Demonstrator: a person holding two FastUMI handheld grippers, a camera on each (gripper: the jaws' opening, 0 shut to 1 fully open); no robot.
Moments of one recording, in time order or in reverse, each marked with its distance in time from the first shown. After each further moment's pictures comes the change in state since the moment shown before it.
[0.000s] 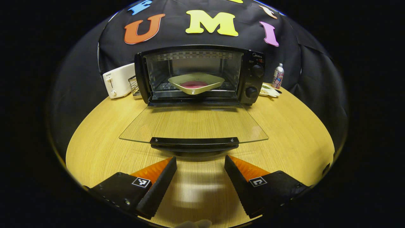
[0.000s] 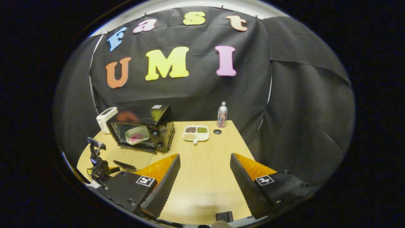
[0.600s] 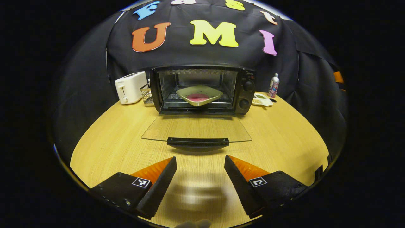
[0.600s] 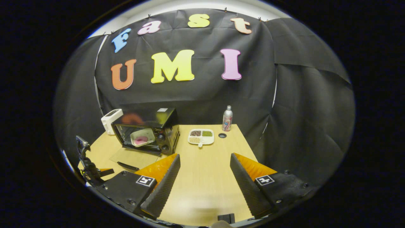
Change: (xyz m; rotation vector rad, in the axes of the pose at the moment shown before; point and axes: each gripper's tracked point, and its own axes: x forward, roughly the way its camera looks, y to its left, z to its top) left arm -0.062 -0.002 0.007 -0.018 -0.062 0.020; right arm -0.001 0.011 0.007 -0.022 -0.033 0.045
